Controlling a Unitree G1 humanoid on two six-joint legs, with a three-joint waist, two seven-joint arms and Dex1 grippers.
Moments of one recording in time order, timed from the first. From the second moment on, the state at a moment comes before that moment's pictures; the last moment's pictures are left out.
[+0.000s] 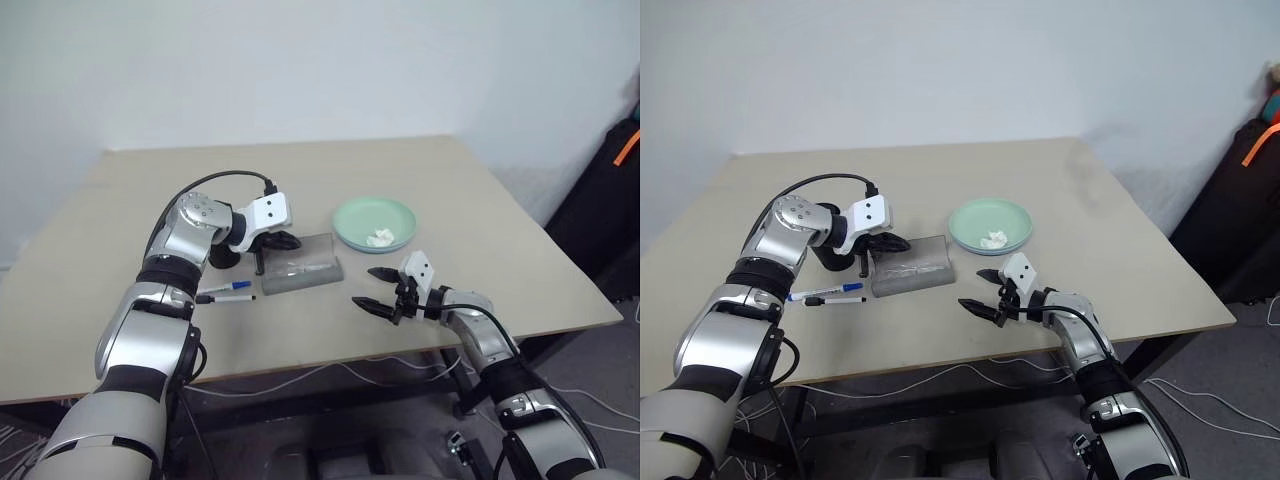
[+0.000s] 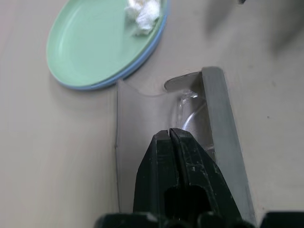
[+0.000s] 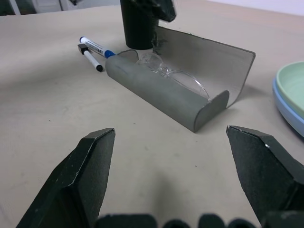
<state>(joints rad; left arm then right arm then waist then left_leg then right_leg) -1.02 0.53 -0.23 1.00 0.19 -0.16 -1.18 -0.45 -0.25 0.18 0.44 0.18 0.01 0.95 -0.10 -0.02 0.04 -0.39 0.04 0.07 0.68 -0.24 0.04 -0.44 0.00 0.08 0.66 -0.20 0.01</state>
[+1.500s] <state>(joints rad) -0.98 0.52 -0.26 1.08 0.26 -0.24 -1.30 -0.46 -0.24 0.17 0.49 0.18 -0.01 0.94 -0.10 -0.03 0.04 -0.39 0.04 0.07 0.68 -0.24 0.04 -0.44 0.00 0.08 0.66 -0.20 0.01</state>
